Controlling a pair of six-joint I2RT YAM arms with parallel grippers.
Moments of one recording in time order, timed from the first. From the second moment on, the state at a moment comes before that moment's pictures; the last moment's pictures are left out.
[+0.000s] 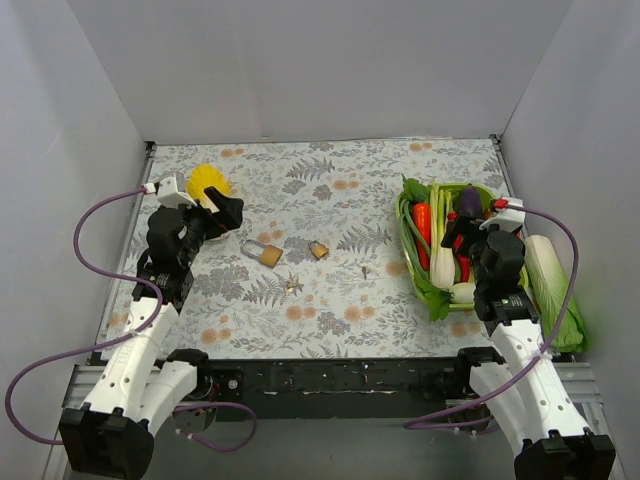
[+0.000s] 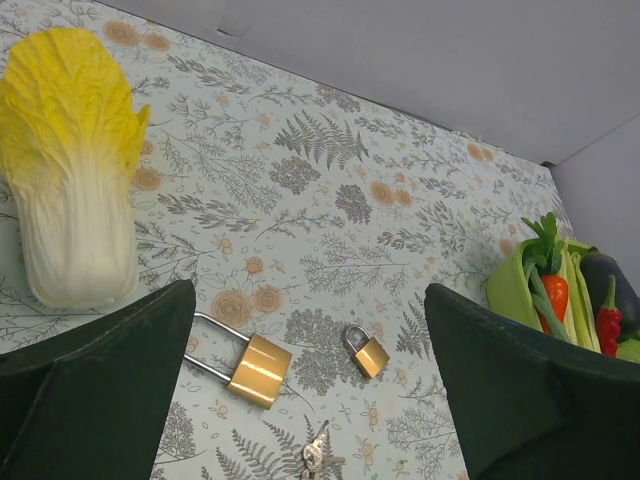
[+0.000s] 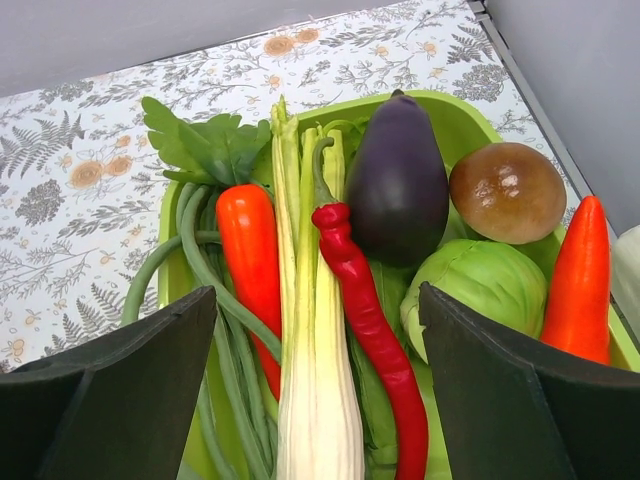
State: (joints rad) left arm -0.15 0.84 0.72 -0.04 0.04 -0.50; right arm 0.12 0.67 0.50 -0.03 0.19 0.20
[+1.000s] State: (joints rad) left arm -0.20 0.91 0.77 -0.03 0.11 -0.43; right arm 0.30 0.76 0.68 -0.20 0.16 0.16
